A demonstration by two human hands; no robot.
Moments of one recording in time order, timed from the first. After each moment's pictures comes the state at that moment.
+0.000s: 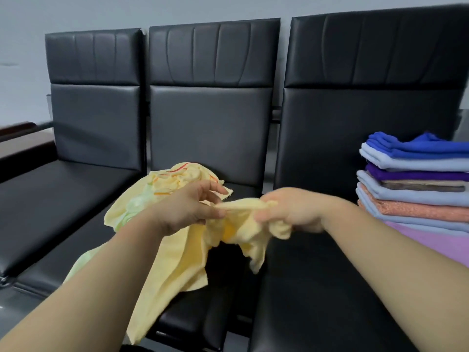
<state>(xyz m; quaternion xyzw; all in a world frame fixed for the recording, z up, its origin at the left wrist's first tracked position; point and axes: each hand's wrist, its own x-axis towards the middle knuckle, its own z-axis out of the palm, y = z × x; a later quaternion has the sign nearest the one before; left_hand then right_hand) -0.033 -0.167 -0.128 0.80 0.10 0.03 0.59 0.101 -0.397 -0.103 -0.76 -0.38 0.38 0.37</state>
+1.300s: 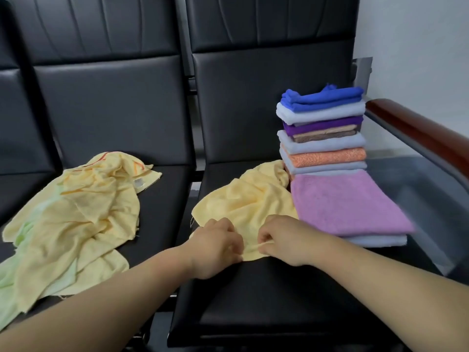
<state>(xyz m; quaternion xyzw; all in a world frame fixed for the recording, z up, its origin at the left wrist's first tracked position) 0.025 -0.353 -0.234 0.98 -0.07 -0.10 0.14 0.099 -0.565 -0.216 -0.91 -0.34 0.18 0.14</state>
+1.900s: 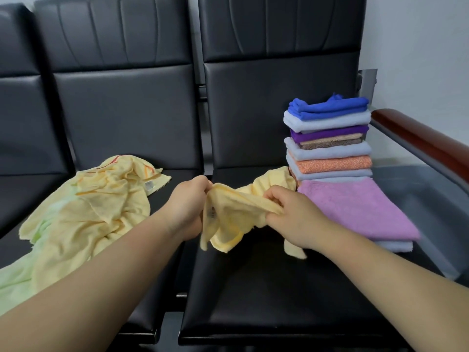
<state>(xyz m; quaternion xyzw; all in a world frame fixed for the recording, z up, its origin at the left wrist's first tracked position) 0.030 -0.333 -0.150 0.62 0.22 0.05 0.75 0.089 -0.555 -0.168 -0.88 -0.28 0.07 0.37</state>
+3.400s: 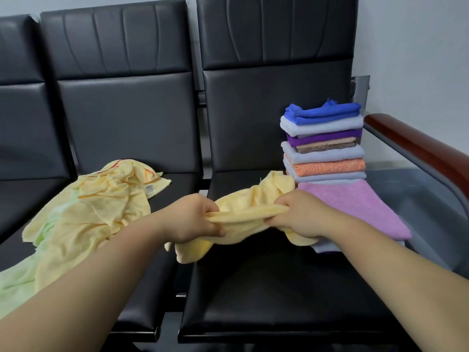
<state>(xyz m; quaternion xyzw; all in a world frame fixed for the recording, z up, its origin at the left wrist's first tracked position) 0.013 -0.317 -0.138 0.97 0.00 -0.07 0.24 0.096 -0.572 -0.148 -0.90 -0.26 0.15 0.30</state>
